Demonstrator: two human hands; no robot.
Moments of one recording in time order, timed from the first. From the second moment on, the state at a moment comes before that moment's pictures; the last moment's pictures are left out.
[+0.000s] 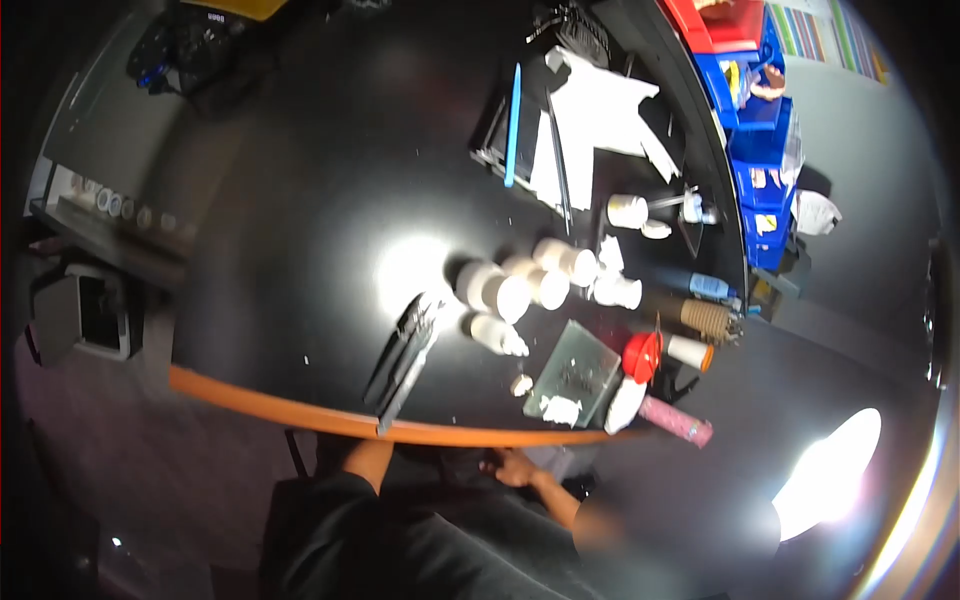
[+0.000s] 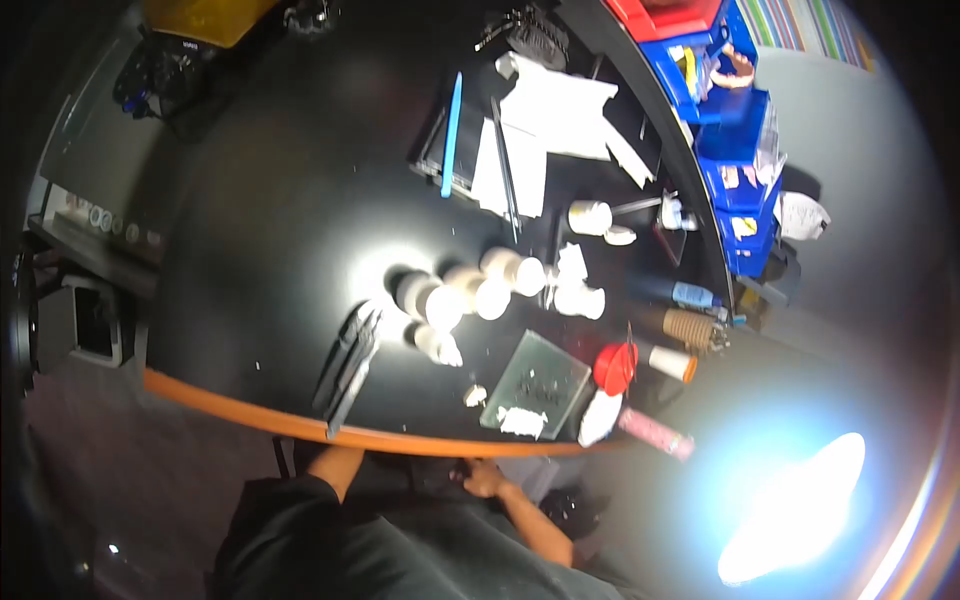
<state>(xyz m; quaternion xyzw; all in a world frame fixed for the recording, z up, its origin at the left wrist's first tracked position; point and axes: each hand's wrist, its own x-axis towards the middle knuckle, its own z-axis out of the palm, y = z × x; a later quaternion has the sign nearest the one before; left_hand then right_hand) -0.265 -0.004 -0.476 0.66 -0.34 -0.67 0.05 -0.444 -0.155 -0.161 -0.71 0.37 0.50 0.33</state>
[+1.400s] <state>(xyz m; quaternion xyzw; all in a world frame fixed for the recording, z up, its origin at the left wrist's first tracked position) -0.175 -0.036 -0.342 0.58 -0.62 -0.48 0.23 -0.460 -0.146 -0.372 -0.85 0.51 -0.12 0.06</state>
